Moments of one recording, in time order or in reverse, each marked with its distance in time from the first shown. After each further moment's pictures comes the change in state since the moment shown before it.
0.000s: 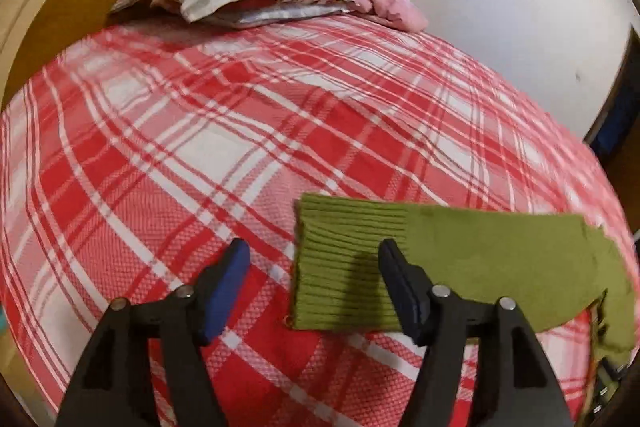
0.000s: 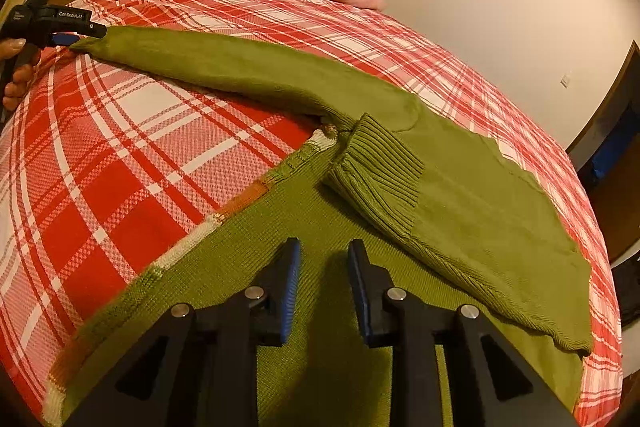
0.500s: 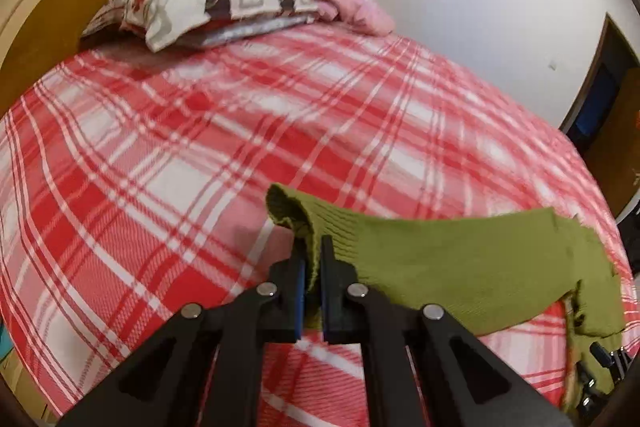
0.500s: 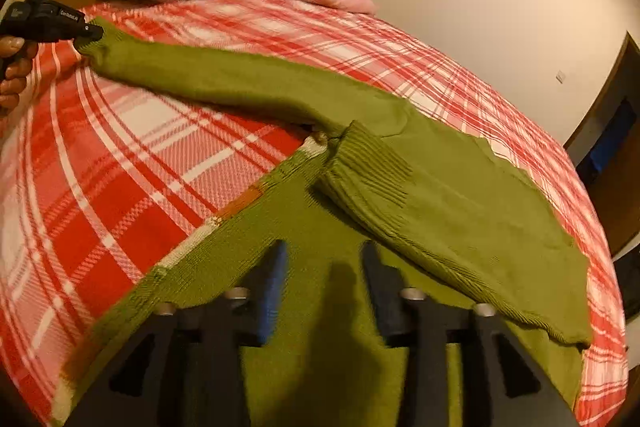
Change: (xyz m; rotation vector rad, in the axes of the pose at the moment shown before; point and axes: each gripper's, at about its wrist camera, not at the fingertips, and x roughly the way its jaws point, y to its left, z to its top) left arm -0.032 -0.021 0.019 0.038 -0.033 -0.102; right arm -0.016 -0.011 0.002 0.051 -0.025 0.018
